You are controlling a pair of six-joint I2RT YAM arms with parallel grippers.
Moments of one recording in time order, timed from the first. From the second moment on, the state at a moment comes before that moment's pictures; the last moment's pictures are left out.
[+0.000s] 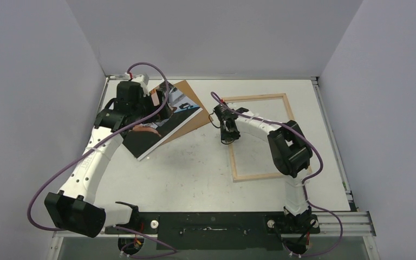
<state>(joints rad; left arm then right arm) -0.27 1.28 1.34 -0.72 0.06 -0.44 0.62 2.03 1.45 -0.62 0.25 0.48</state>
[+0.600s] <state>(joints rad) -0.26 1.27 1.22 -0.70 0.06 -0.47 0.65 2.12 1.58 -0.63 0.23 0.56</state>
